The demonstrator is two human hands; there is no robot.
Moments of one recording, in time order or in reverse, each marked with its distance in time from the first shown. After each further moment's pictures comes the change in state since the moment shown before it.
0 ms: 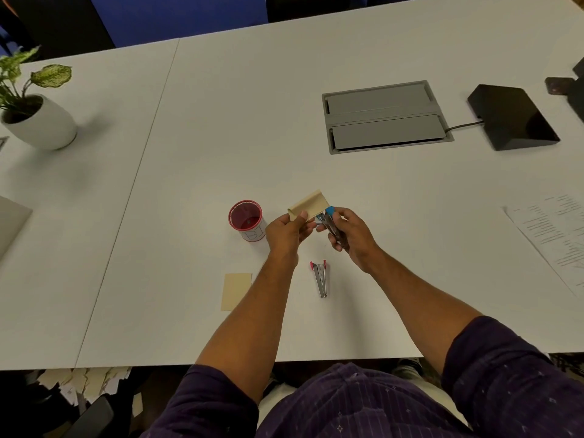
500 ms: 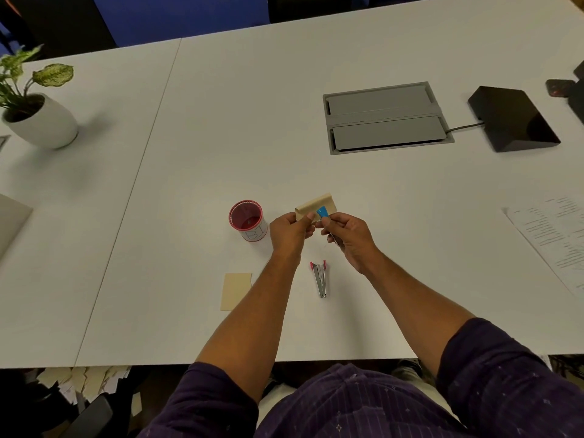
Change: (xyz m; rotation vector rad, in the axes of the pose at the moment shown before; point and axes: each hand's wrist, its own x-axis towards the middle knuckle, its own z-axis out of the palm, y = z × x) left_hand 0.002 -0.001 0.005 0.264 -0.005 0.129; right_hand -0.001 0.003 0.006 0.037 0.049 -0.045
